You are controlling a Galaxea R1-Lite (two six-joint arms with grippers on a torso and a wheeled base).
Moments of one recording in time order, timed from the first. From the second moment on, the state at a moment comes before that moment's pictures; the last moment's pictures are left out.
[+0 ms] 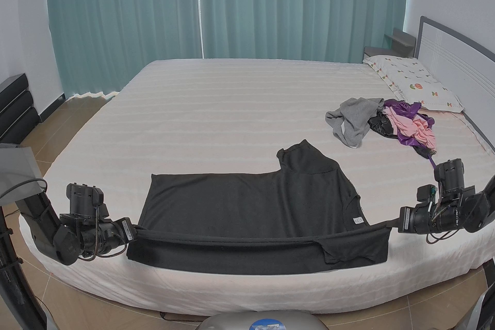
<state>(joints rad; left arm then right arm) -0.04 2.03 -0.40 -0.86 -0.10 -0.46 0.03 1.83 -0.50 -0.46 0.27 0.25</state>
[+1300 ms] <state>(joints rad) -0.04 2.14 -0.57 -0.85 -0.11 -0.65 0.06 1.98 -0.48 -0.70 0.37 0.40</state>
